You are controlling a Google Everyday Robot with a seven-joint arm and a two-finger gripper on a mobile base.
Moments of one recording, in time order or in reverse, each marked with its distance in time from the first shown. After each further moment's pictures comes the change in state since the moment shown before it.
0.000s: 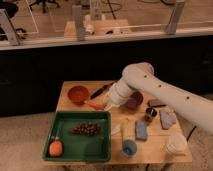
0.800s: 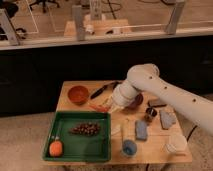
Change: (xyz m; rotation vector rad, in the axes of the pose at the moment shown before) arm 0.007 0.010 -0.004 -0.014 0.006 -0.005
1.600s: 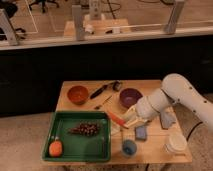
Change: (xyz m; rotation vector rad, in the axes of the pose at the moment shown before) arm 0.036 0.105 -0.050 -0.104 -0.281 0.284
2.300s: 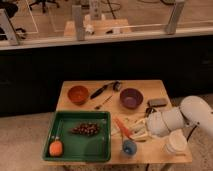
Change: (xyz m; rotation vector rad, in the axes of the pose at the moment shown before) arm 0.031 0.040 0.006 0.090 -0.160 0.057
